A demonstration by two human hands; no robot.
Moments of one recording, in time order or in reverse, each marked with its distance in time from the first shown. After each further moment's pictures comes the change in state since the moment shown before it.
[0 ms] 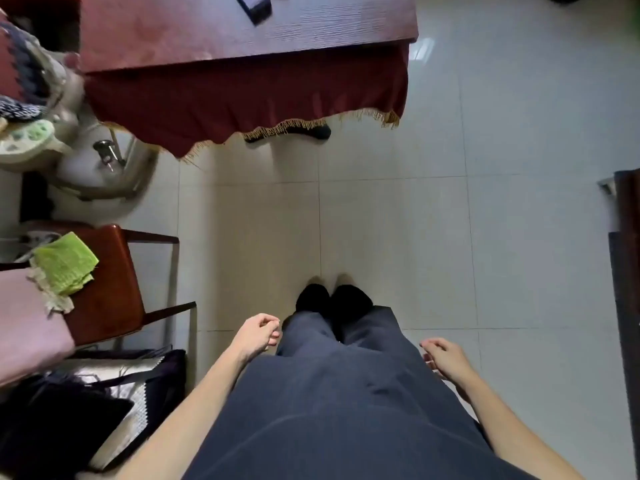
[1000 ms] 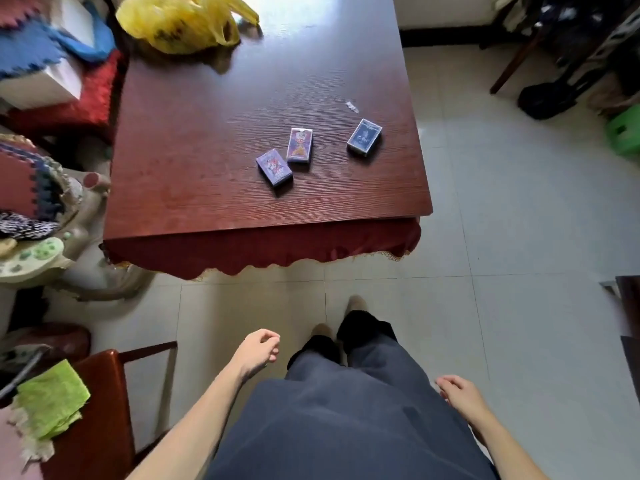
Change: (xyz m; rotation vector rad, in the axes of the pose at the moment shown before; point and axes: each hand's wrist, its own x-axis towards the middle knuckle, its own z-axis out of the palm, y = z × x) left_hand 0.133 0.310 -0.135 0.125 0.027 0.125; right_hand 0.068 -0.306 -0.032 -0.033 0.104 -0.071
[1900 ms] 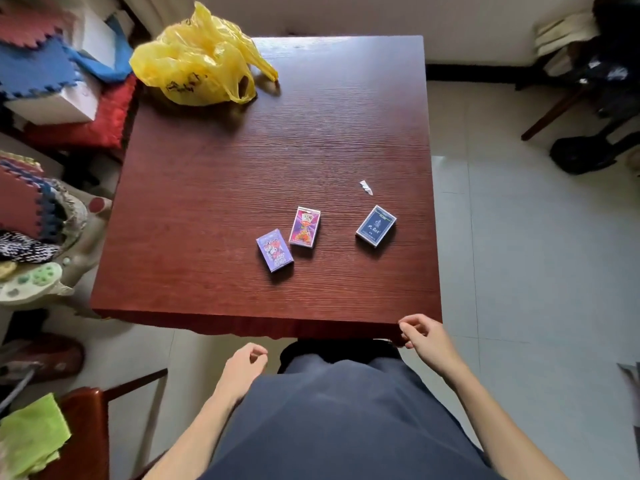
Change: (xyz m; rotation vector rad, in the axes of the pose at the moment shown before) left_hand 0.075 0.156 -0.061 0.110 0.160 -0.022; right_hand 0.054 -0.367 -0.043 -0.126 -0.074 -0.456
